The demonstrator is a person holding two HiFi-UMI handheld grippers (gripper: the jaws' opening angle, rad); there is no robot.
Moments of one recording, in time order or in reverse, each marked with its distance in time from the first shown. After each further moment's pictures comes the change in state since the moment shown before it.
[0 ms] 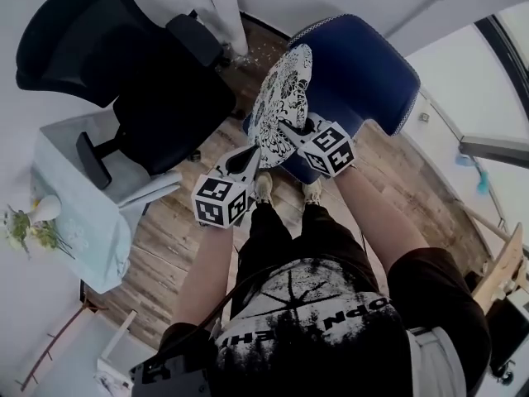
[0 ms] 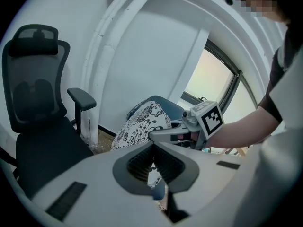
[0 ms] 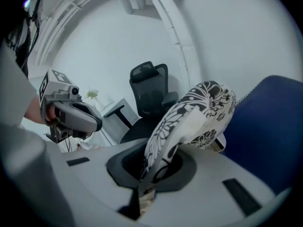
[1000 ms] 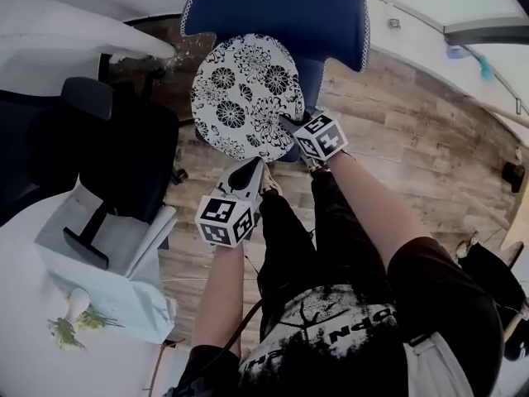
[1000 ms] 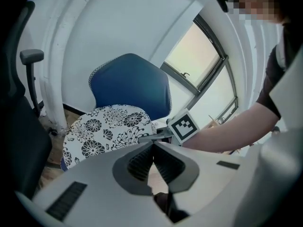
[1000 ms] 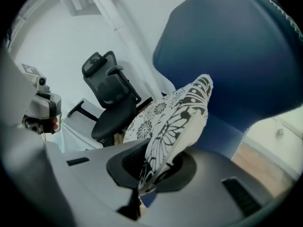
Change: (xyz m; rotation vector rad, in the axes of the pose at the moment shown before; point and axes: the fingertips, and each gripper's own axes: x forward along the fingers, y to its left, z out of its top) left arm 0.111 -0.060 -0.113 0.074 0.266 -0.263; right arm -0.026 -0.101 -0.226 0.443 0.093 -0.301
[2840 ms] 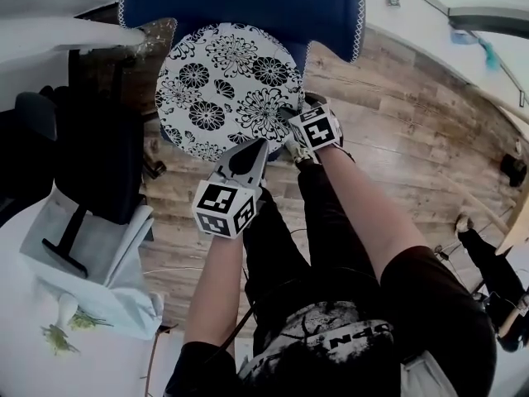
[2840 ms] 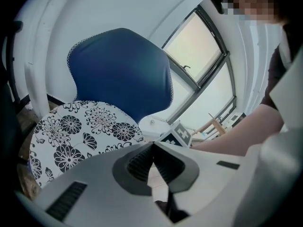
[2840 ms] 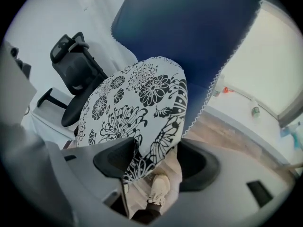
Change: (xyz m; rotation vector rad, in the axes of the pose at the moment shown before) left arm 0.112 -0.015 -0.009 -0.008 0.016 -0.053; right arm 0.021 -0.125 -0.109 0.109 0.193 -0.265
